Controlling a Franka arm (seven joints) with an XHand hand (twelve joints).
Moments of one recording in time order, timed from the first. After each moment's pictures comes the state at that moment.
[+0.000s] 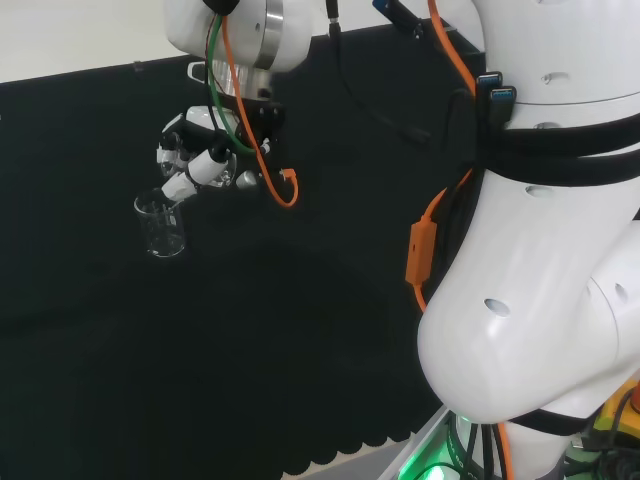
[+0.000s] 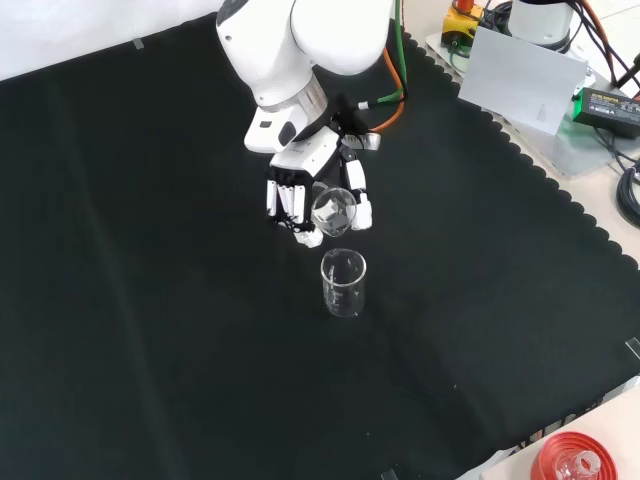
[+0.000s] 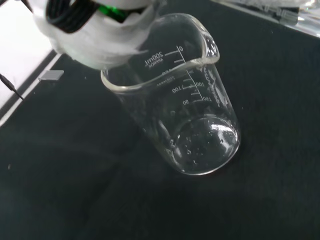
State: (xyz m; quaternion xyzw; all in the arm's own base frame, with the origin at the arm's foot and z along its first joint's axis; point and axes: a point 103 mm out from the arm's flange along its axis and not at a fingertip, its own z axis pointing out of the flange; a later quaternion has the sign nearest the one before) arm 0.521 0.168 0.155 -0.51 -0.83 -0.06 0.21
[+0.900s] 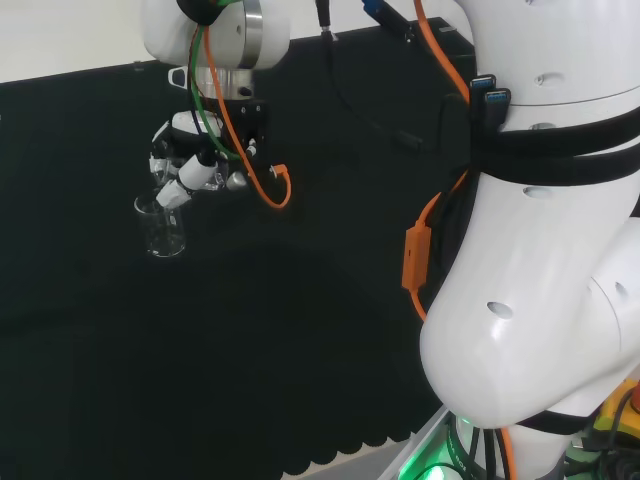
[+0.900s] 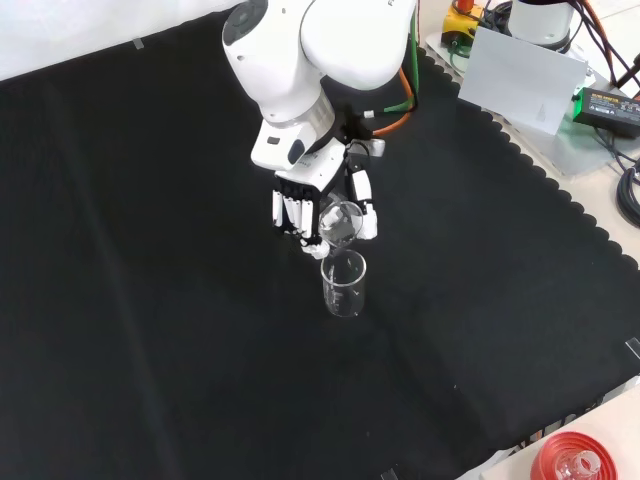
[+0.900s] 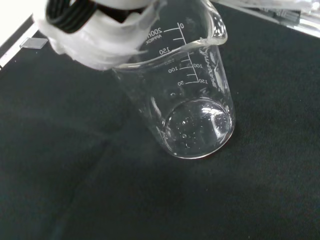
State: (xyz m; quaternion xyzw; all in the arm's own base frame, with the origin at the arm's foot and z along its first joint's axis) arm 0.521 0.183 0.154 -0.51 -0.84 -0.01 0.19
